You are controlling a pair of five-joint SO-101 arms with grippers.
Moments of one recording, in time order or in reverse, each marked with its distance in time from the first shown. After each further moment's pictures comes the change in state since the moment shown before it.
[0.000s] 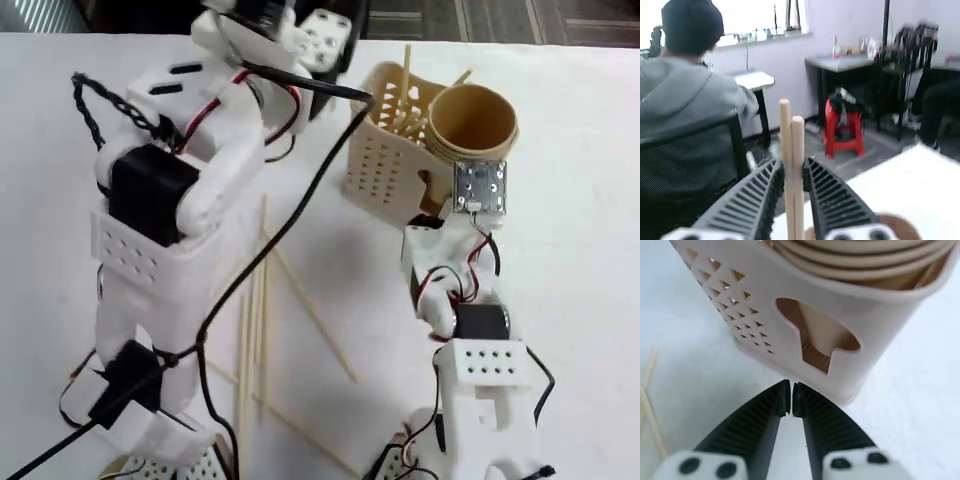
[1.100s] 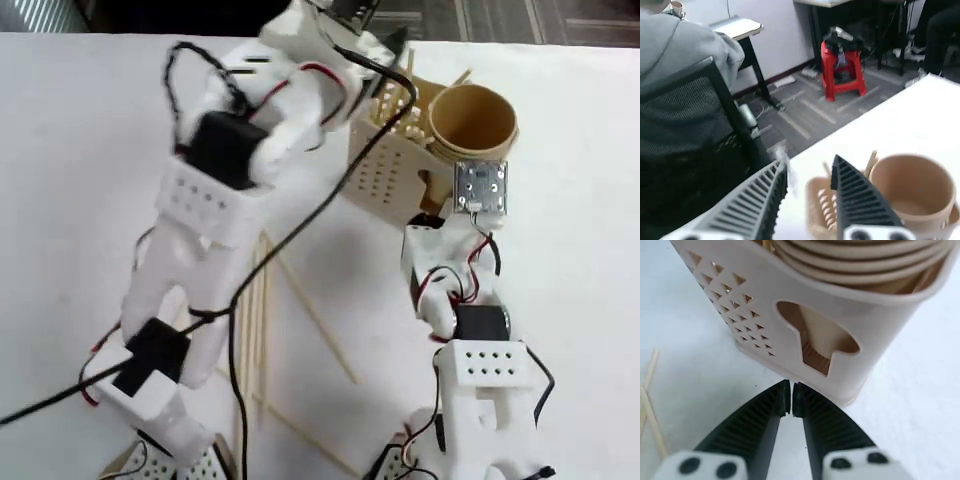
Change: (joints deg) left arm -1.3 8.3 4.5 4.7 -8.0; right arm 0.0 -0.3 0.0 0.0 0.0
